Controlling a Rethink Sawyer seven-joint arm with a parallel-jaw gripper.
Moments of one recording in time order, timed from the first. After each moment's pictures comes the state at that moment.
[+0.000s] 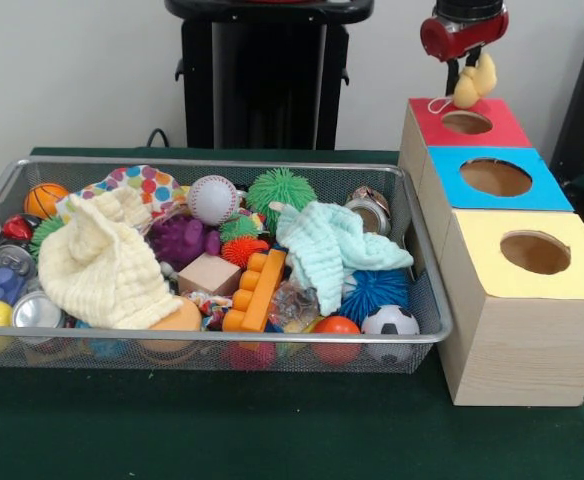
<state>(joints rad) -0.19 -0.88 0.41 2.21 -0.35 0.38 1.70</state>
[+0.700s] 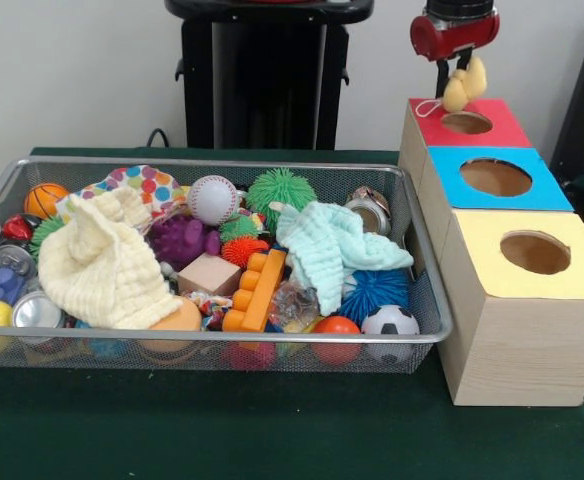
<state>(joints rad) -0.15 -0.90 0.31 2.21 -0.33 0.33 1.70</state>
